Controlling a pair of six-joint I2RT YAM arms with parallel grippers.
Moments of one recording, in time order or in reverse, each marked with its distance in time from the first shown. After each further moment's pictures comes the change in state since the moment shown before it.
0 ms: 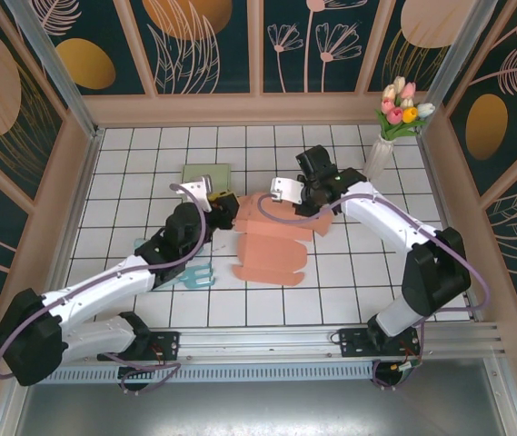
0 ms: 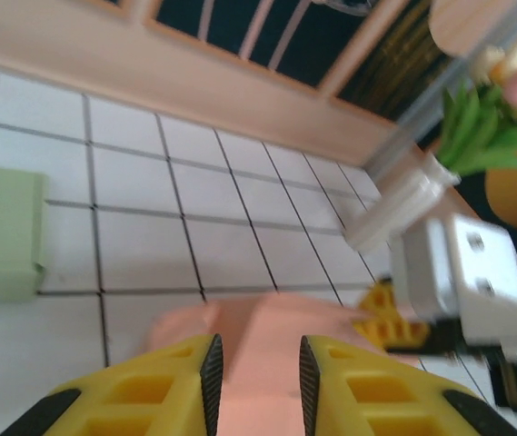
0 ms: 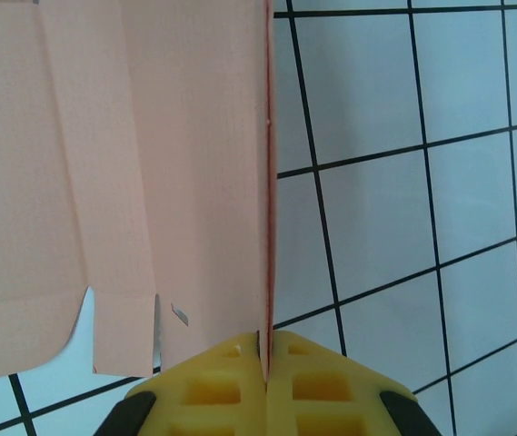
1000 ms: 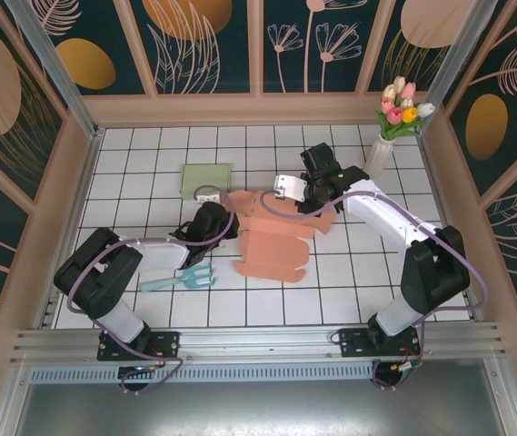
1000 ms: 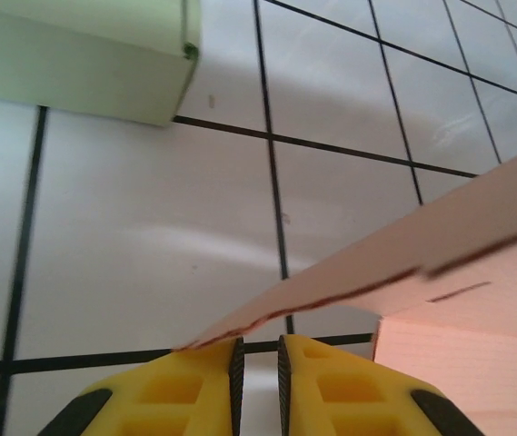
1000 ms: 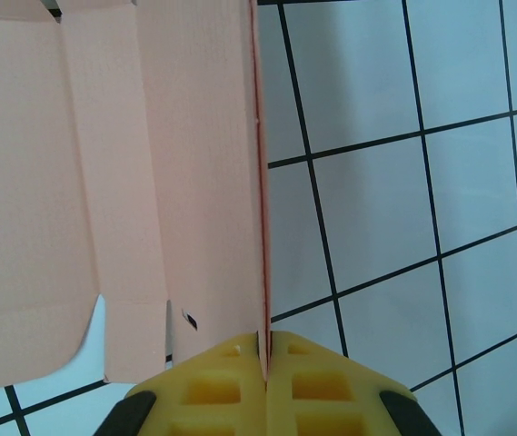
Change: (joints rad) left arm 0.150 0.485 0.009 0.102 0.096 -0.071; right arm -0.031 0.003 0.000 0.004 -0.021 -0.001
